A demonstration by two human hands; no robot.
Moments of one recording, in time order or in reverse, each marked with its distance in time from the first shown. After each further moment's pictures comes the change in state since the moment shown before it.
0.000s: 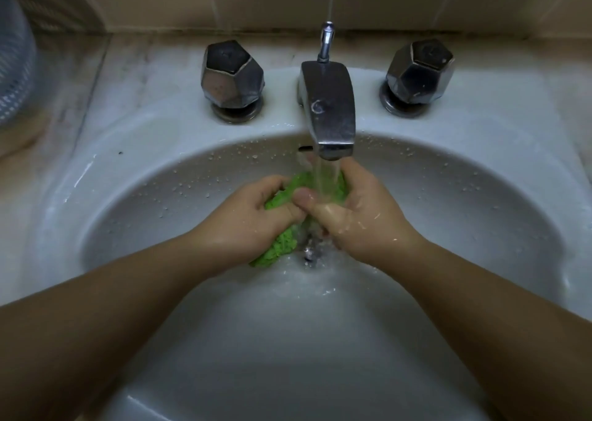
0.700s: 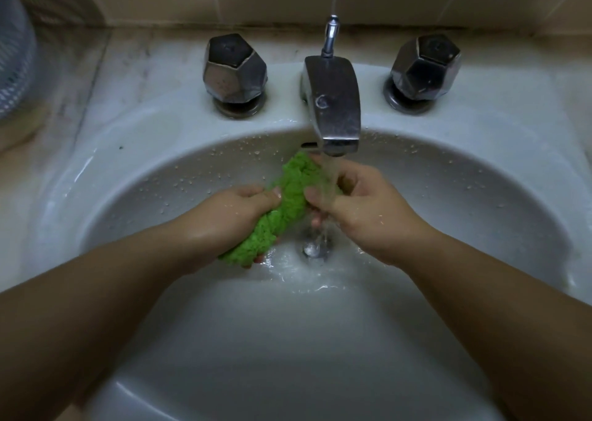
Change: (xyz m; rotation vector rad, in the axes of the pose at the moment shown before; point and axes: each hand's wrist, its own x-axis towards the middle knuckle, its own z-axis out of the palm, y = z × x) left_hand -0.005 0.002 -0.015 -0.117 -0.027 -0.250; right_hand 0.008 0.000 0.001 0.348 -0.128 0.095
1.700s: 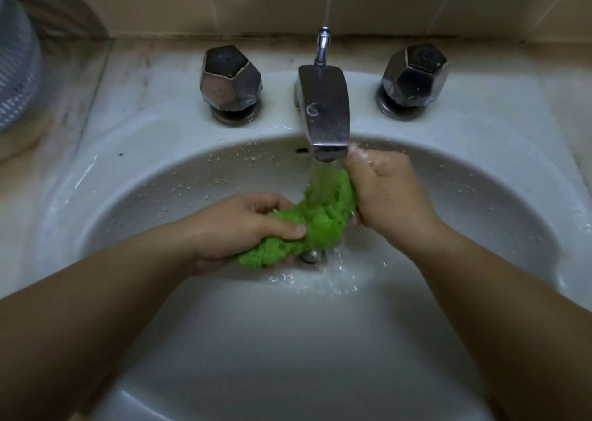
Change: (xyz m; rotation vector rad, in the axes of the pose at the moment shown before) left_hand 0.004 0.004 0.007 -0.088 -0.214 -0.037; right_hand 0.003 -0.007 -0.027 -0.362 0.317 -0.095
